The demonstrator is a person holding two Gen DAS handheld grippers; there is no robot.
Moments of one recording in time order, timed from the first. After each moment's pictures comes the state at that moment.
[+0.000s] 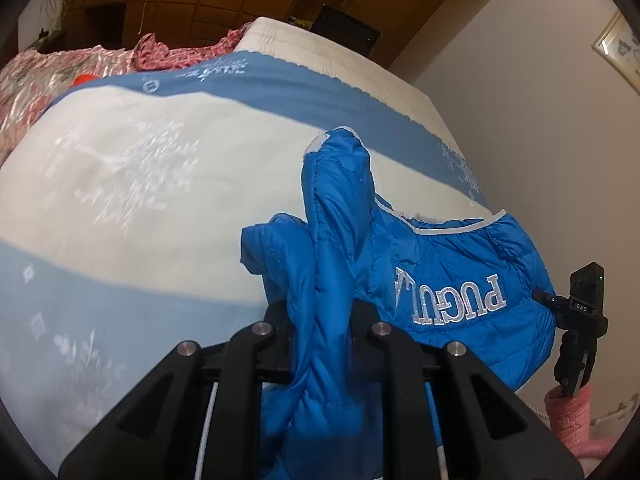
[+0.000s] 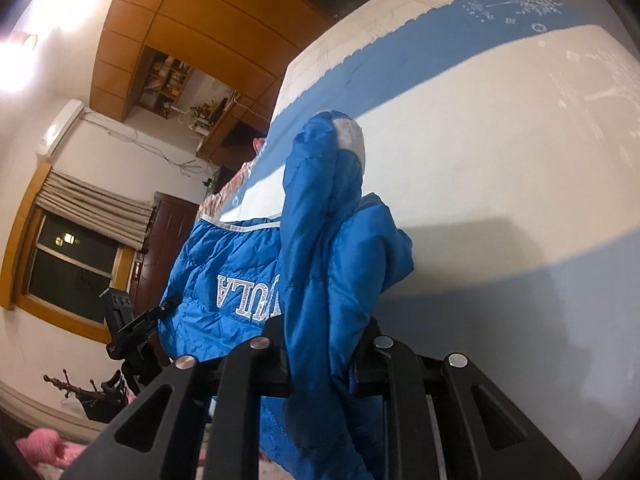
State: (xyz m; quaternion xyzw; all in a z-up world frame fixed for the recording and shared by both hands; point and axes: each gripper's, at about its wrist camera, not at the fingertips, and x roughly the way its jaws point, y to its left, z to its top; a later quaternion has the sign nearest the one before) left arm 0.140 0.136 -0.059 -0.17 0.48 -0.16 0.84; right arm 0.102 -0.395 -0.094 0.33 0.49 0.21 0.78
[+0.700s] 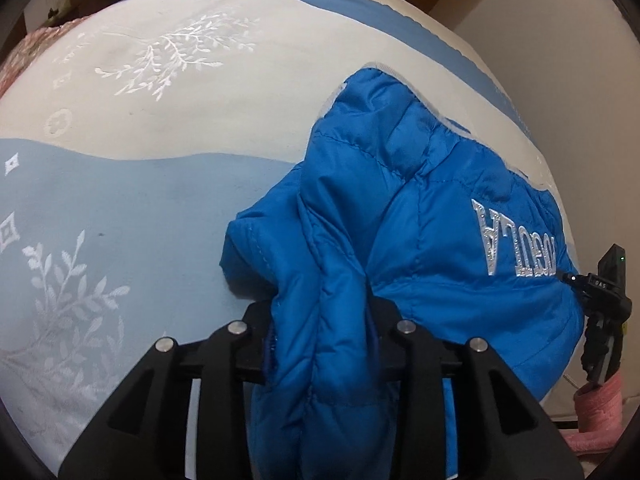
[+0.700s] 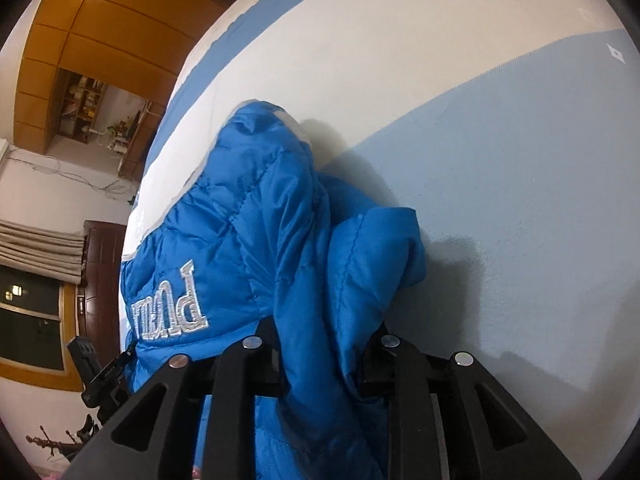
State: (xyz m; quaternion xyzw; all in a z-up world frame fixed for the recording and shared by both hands) left arm 0.115 0.165 -0.205 -0.12 0.55 -0.13 0.81; right arm 0.093 -0.390 -0.231 0.34 0.54 0.07 0.76
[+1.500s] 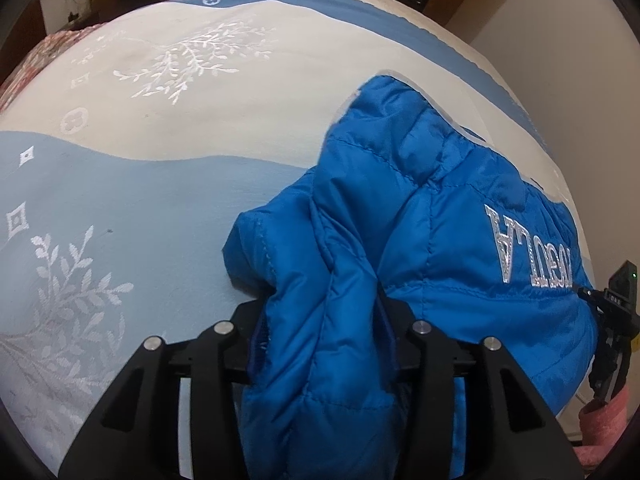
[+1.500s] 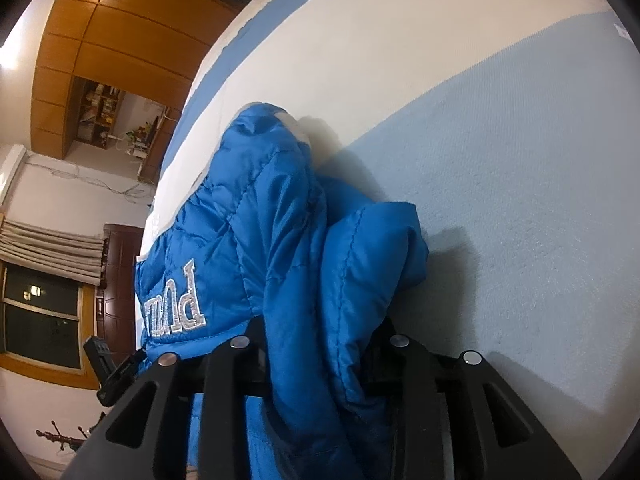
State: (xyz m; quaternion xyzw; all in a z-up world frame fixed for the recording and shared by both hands) left arm 0.086 0.155 -0.199 -0.12 0.53 -0.08 0.83; right arm 0.082 -0.416 -0.242 0.36 0.53 0.10 0.76
